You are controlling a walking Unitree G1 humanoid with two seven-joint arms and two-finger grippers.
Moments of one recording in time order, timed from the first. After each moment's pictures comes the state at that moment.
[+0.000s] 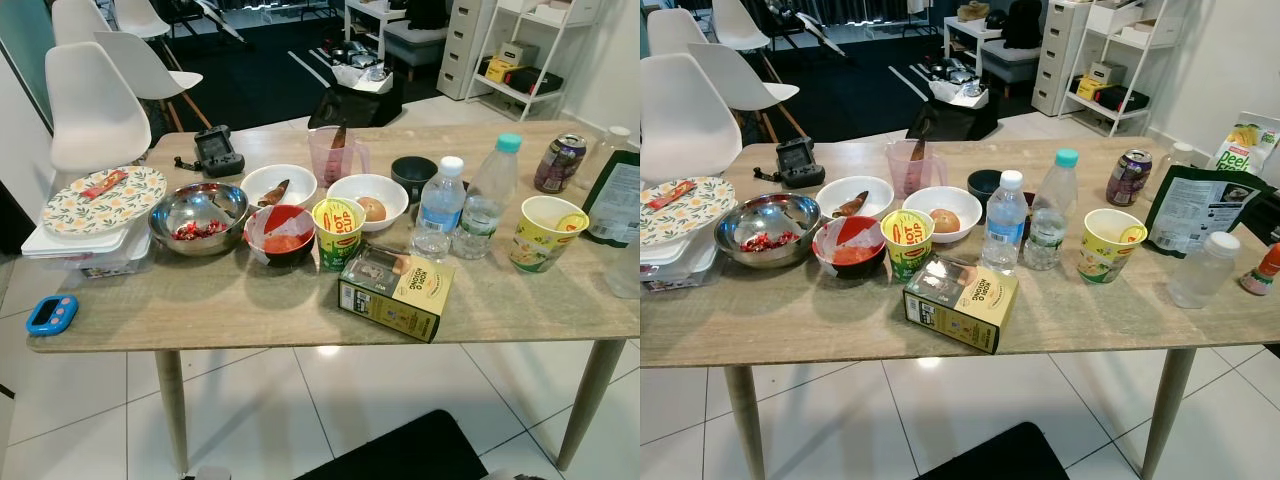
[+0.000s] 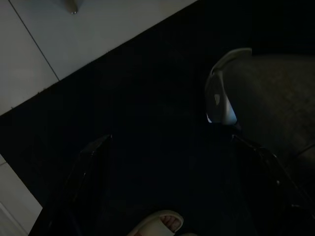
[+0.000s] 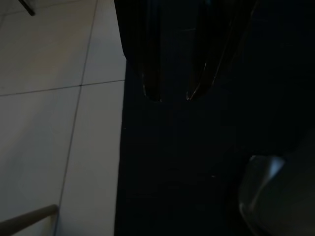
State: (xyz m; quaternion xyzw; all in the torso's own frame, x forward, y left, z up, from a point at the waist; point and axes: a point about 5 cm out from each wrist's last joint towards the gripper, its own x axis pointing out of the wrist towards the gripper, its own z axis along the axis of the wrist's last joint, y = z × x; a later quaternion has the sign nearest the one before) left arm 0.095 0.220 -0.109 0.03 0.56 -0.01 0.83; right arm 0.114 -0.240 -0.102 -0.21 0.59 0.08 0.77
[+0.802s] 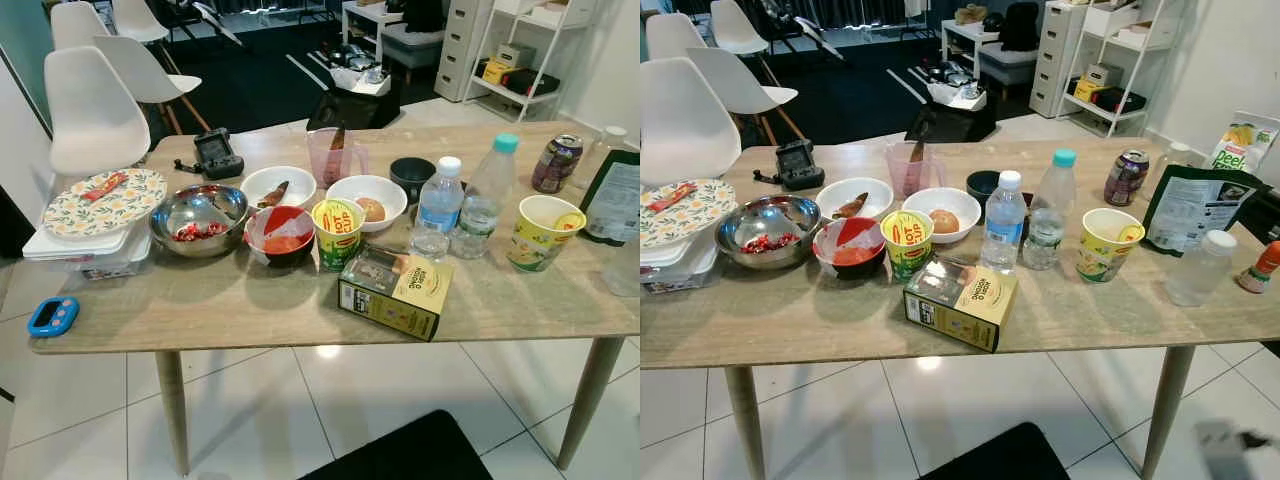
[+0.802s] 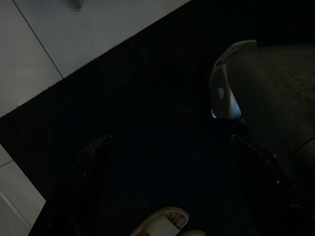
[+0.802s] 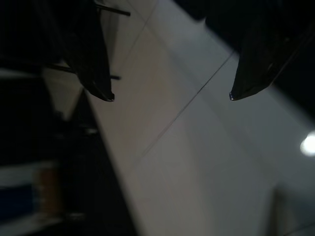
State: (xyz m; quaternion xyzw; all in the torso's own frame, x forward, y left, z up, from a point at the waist) left arm 0.093 0.218 -0.110 0.04 0.56 -0.01 0.82; right arm 0.167 -0.401 0.008 -0.29 0.43 -0.36 0.78
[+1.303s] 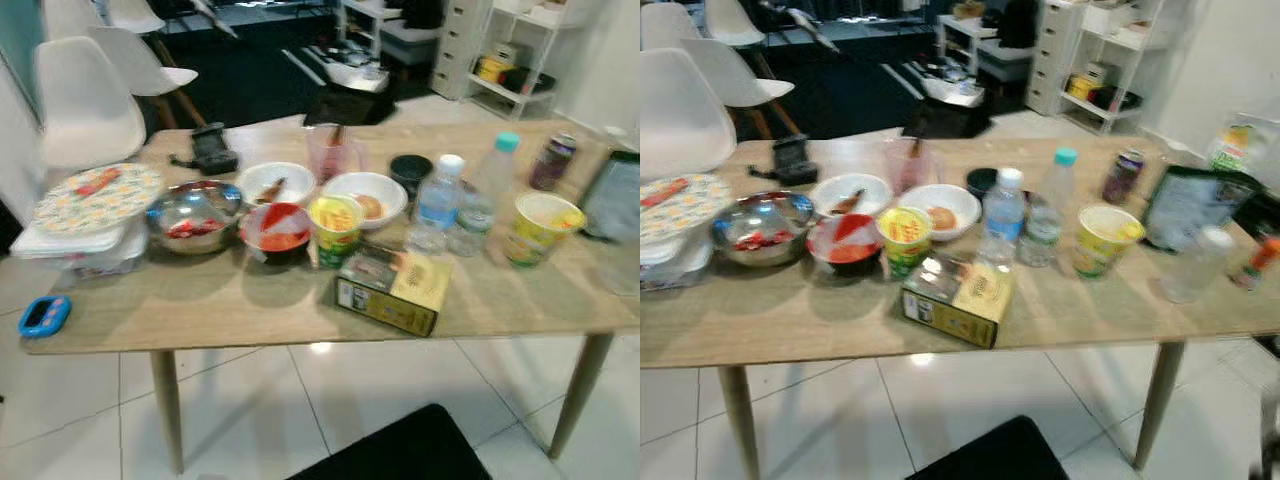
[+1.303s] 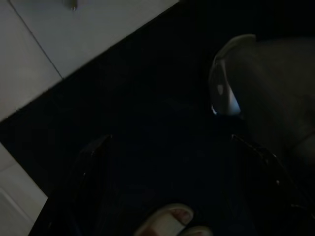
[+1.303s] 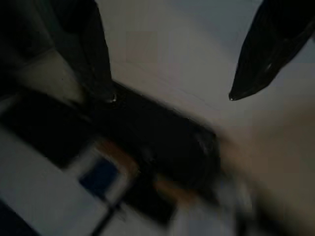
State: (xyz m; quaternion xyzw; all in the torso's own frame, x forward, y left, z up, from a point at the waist) left arm 0.095 0.217 -0.110 0.04 0.56 -0.01 0.83; right arm 0.270 -0.434 0.172 -0.13 0.06 -0.51 0.85
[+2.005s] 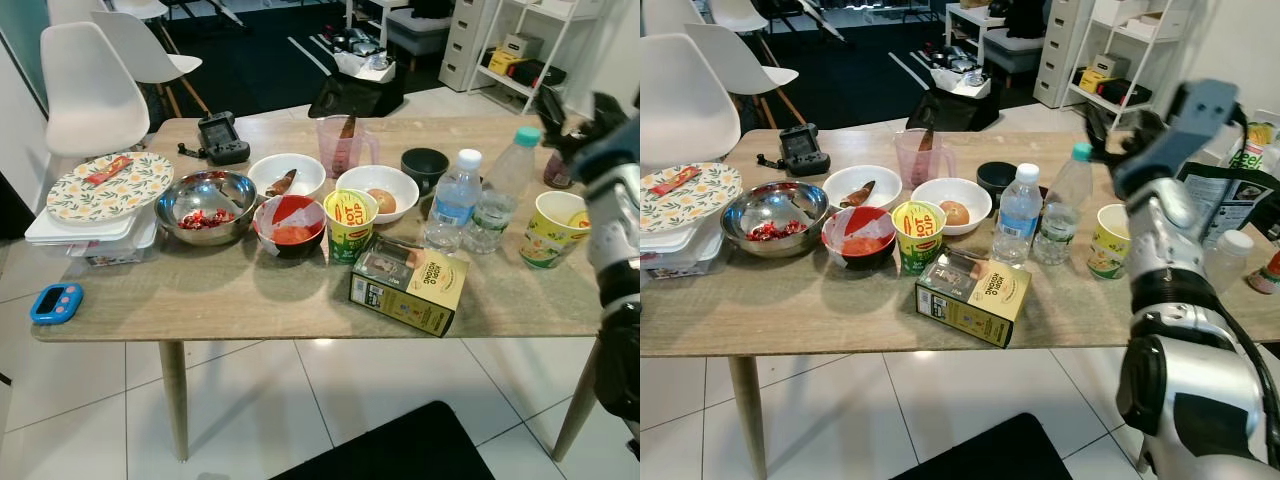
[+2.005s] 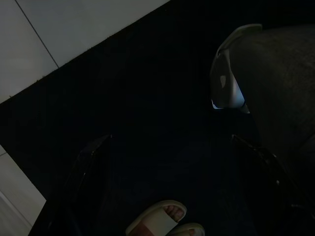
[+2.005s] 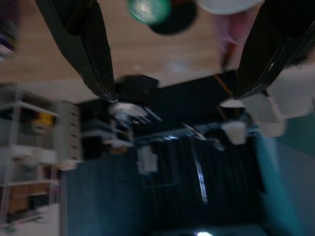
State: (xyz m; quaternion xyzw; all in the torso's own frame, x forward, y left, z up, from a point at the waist) left arm 0.091 0.217 -0.111 0.04 0.56 -0.01 0.82; right arm 0.398 -0.244 0.286 0.10 -0.21 0.07 0.97
